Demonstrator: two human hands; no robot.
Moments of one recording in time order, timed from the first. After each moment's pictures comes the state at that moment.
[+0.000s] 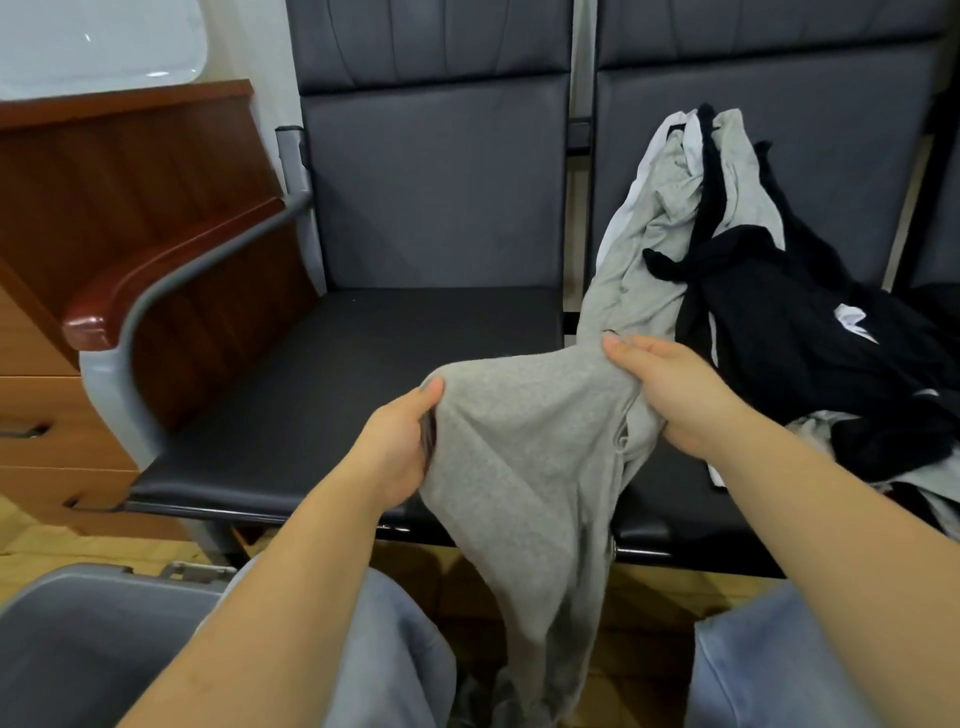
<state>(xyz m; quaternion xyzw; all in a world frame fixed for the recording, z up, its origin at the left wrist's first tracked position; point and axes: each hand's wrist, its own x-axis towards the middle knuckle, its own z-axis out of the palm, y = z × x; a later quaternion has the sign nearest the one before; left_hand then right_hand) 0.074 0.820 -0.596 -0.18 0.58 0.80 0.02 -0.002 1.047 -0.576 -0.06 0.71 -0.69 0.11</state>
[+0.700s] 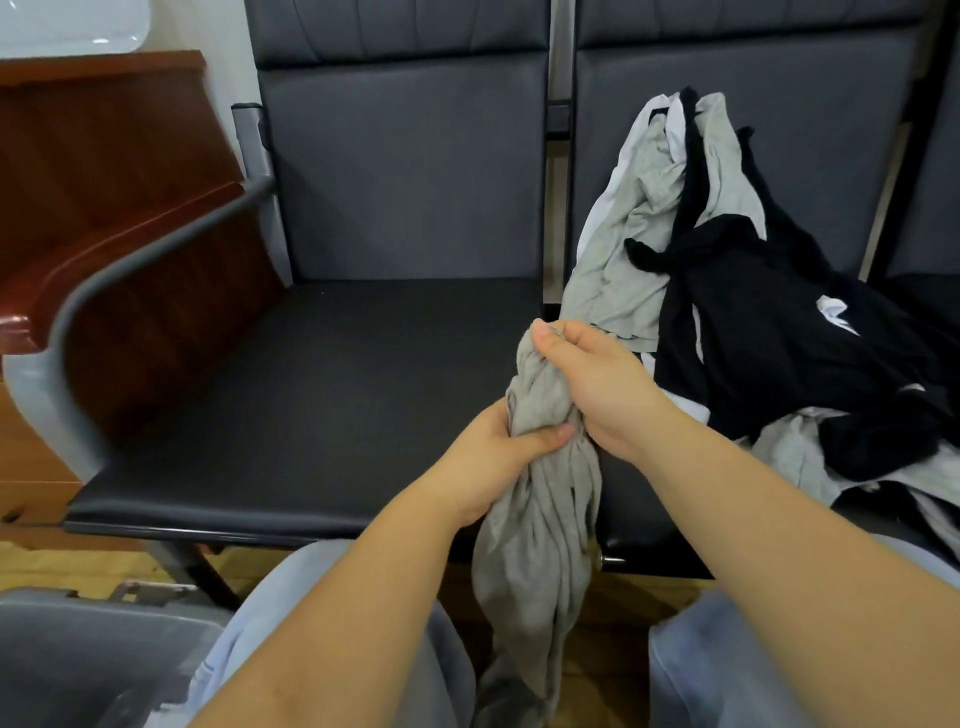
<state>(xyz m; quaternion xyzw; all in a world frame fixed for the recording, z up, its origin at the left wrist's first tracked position) 0.050 0.887 -0.611 0.01 0.66 0.74 0.12 -0.003 1.003 -0.579 -0.13 0.69 -0.71 0.09</state>
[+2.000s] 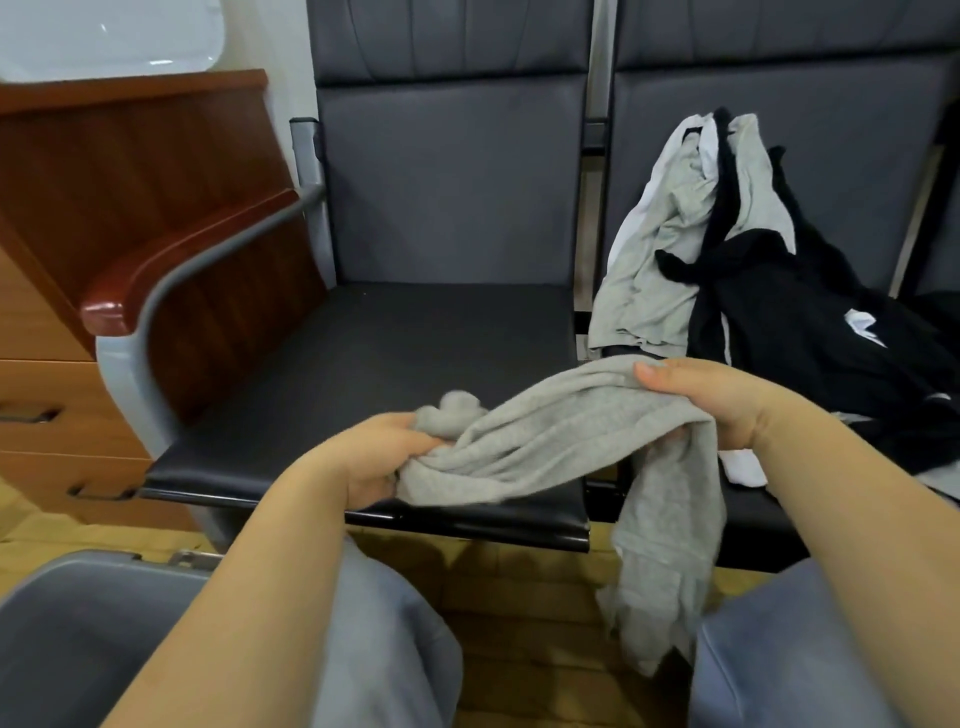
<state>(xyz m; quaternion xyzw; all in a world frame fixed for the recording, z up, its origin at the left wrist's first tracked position) 0.093 0.778 -0.594 -0.17 0.69 0.68 0.17 -0.014 1.069 -0.577 -0.20 0.68 -0.60 0.37</state>
